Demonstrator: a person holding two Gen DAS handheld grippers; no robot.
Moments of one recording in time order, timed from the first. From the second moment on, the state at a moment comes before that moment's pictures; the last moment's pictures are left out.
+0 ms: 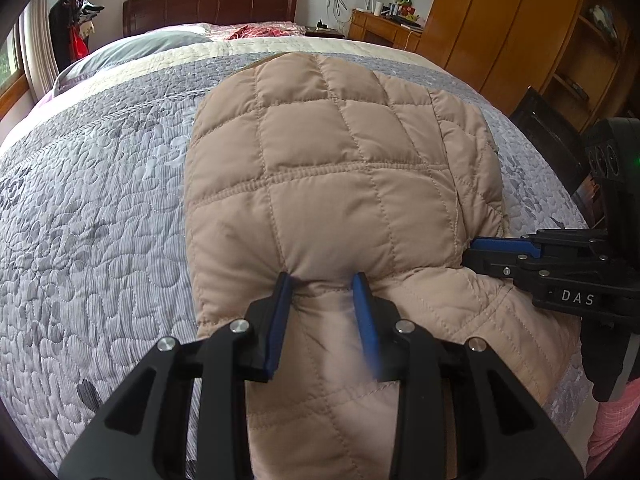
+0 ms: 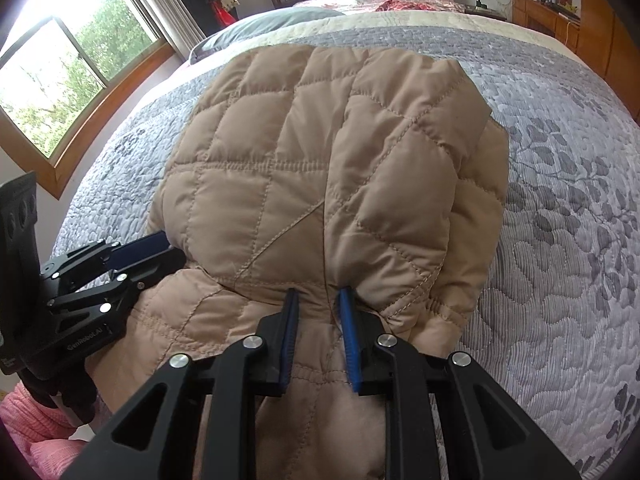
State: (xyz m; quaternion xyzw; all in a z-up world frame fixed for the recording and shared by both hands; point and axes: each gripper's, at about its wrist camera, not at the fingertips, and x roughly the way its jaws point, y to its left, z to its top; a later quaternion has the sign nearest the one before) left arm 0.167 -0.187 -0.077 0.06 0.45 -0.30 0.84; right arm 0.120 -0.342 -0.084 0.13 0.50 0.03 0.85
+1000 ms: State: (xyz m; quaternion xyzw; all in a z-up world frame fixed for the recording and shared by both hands) left arm 0.174 -0.134 -0.042 0.04 0.43 -0.30 0.85; right arm 0.090 -0.430 -0.061 0.27 0.44 0.06 0.86
